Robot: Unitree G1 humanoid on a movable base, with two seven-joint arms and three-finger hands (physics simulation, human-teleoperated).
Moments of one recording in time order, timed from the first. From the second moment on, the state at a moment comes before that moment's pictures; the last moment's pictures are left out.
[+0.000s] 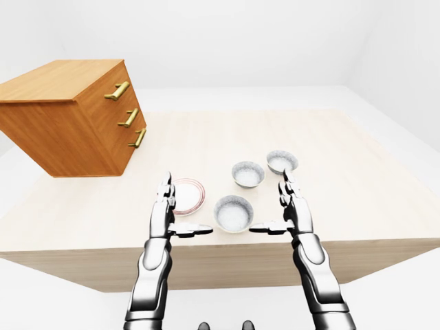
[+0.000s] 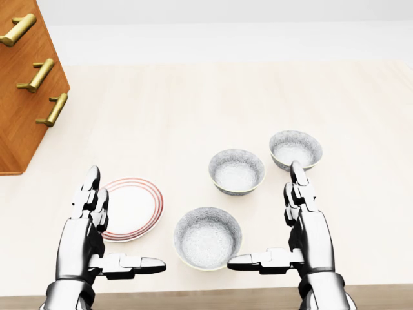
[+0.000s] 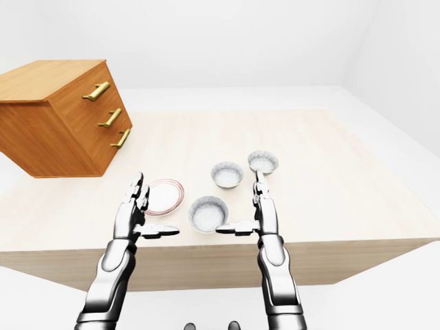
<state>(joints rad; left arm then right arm) 0.00 0.01 0.01 0.01 -0.01 0.00 -0.01 0.00 -0.01 -0.01 0.00 0.01 0.00 0.01</state>
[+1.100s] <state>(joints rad) 0.00 0.01 0.03 0.06 -0.01 -0.03 -0.03 0.00 -0.03 -0.05 0.03 0.00 -0.06 0.07</state>
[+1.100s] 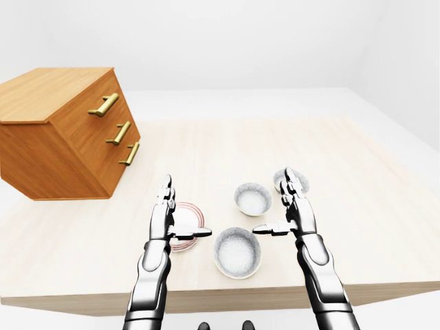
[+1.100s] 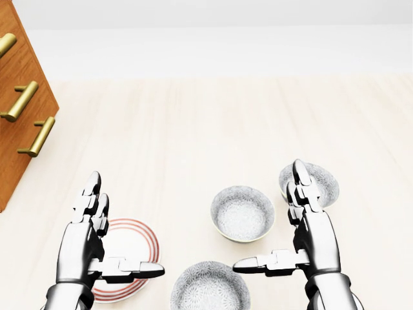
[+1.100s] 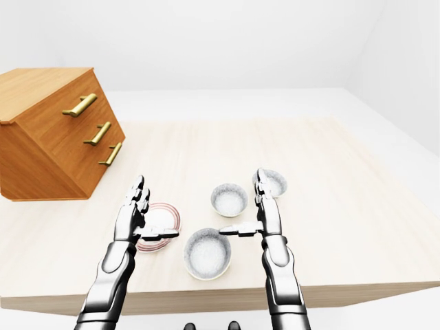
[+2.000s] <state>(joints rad) 0.00 0.01 0.03 0.05 -0.01 -0.02 -0.03 -0.01 -0.04 -0.05 0.05 -0.04 -0.09 0.06</state>
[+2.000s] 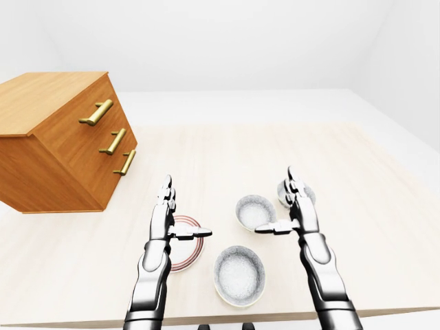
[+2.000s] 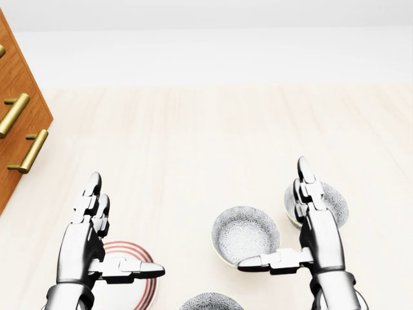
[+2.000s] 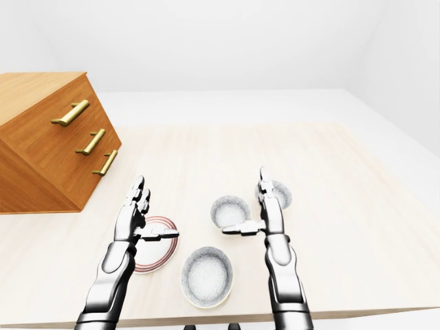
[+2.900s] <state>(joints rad) 0.00 0.02 0.04 0.05 -0.03 0.00 -0.03 -0.05 -0.25 -0.25 -0.02 -0.82 -0.09 -0.19</state>
